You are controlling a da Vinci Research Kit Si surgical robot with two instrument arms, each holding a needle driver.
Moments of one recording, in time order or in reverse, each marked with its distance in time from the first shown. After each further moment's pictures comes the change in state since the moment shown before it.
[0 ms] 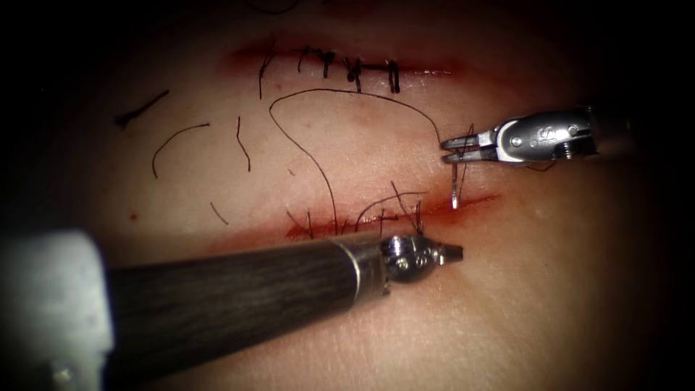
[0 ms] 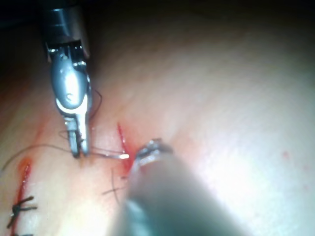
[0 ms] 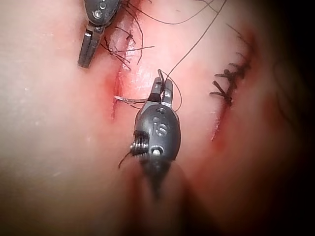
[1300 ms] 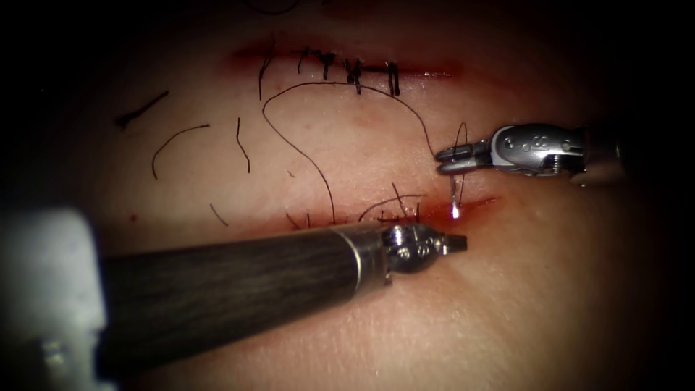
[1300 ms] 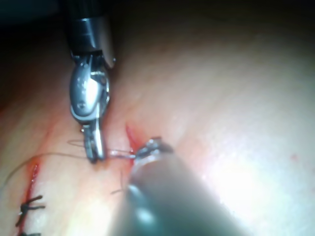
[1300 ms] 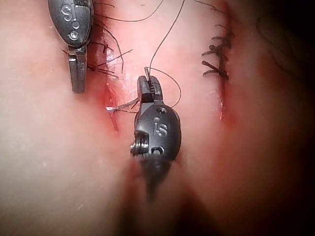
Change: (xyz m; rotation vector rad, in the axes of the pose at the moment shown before) right arm -0.001 -0.001 0.001 0.116 -0.034 0.256; left arm 0.001 -0.001 -0.001 0.016 0.018 -0.007
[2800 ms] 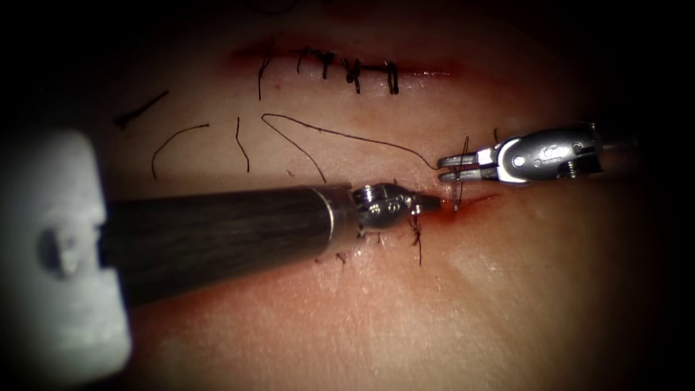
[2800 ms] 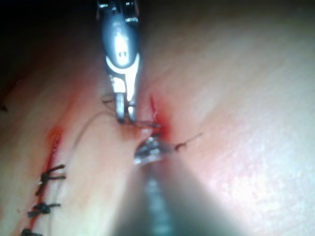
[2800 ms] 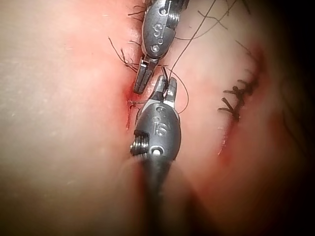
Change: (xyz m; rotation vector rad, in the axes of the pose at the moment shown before) right arm 0.005 -0.002 -0.001 -0.168 0.126 -0.319; left arm -0.003 -0.005 0.001 0.026 0.039 -0.055
